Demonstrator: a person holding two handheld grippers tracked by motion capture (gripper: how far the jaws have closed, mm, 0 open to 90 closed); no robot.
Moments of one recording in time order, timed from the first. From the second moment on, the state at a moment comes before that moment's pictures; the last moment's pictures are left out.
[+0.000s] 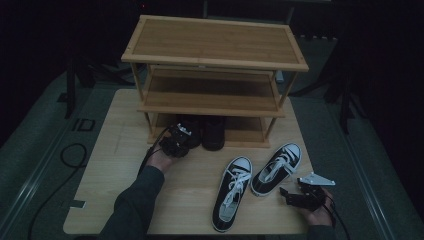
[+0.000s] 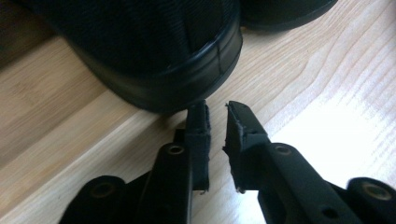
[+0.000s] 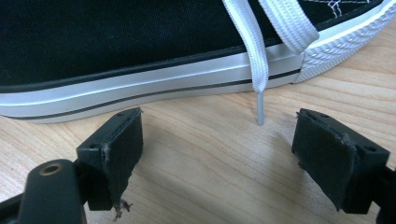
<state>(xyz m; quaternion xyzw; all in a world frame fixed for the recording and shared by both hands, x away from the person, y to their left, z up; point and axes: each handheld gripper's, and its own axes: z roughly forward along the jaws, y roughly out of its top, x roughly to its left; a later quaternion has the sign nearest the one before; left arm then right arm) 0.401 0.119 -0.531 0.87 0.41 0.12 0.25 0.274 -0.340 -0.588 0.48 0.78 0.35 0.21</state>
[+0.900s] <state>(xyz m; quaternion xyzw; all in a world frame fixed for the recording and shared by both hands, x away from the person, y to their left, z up) 0.364 0.192 -0.530 0.85 0.43 0.13 0.28 0.274 -0.338 -0.588 0.48 0.78 0.35 0.21</state>
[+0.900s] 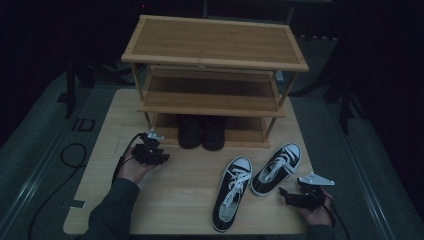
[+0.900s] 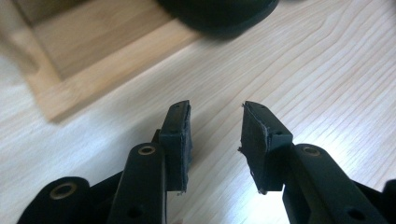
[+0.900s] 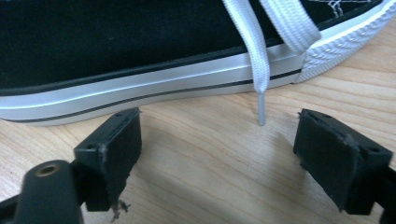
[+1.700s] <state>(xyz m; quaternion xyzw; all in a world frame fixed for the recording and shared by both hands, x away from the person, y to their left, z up) 0.347 0.215 -0.555 0.83 0.45 0.14 0.29 0.282 -0.330 -0.577 0.47 0.81 0.30 0.18</state>
